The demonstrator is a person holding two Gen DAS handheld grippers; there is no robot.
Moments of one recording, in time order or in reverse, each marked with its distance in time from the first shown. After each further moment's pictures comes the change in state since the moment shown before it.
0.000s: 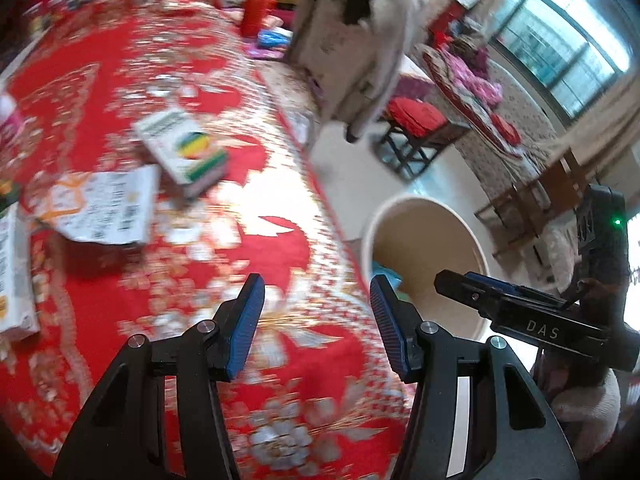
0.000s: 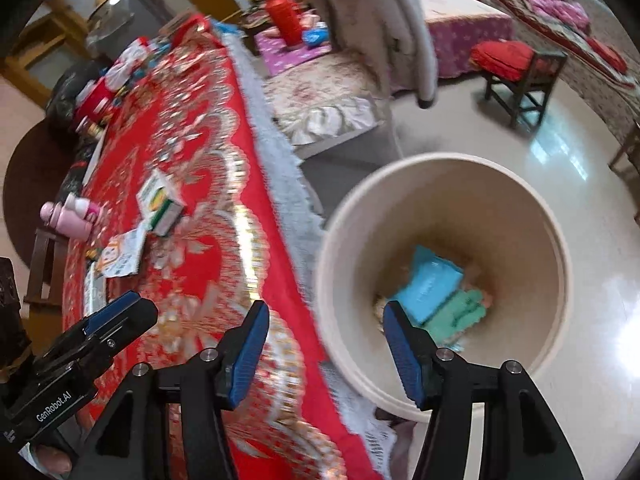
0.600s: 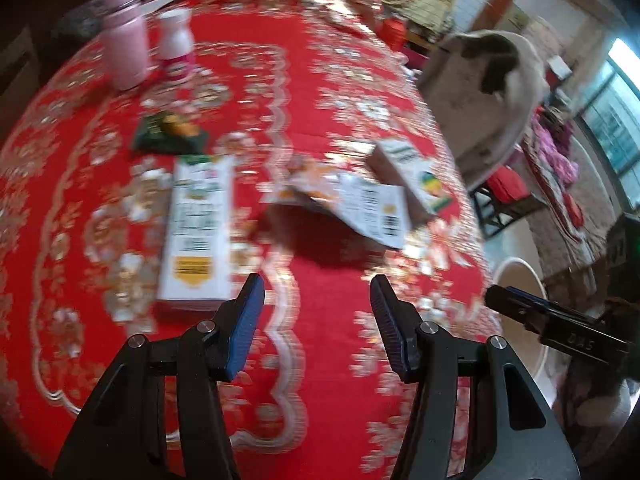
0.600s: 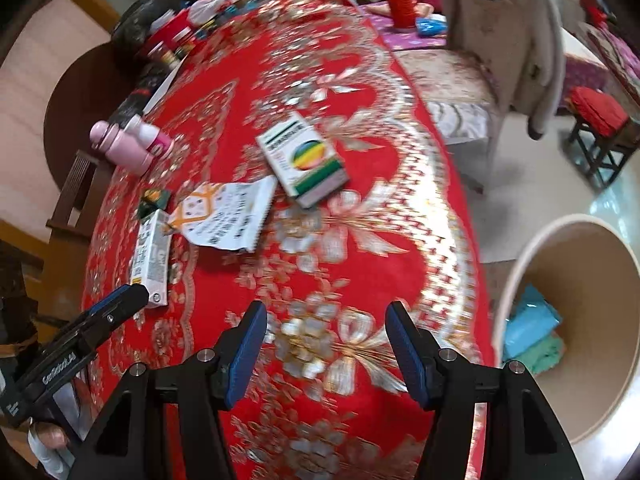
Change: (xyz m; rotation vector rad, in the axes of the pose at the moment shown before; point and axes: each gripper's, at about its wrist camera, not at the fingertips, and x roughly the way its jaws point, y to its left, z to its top) left arm -0.073 0.163 -0.029 -0.287 -0.089 0.216; right arm 0.057 0.145 0.007 -0.245 0.083 0.115
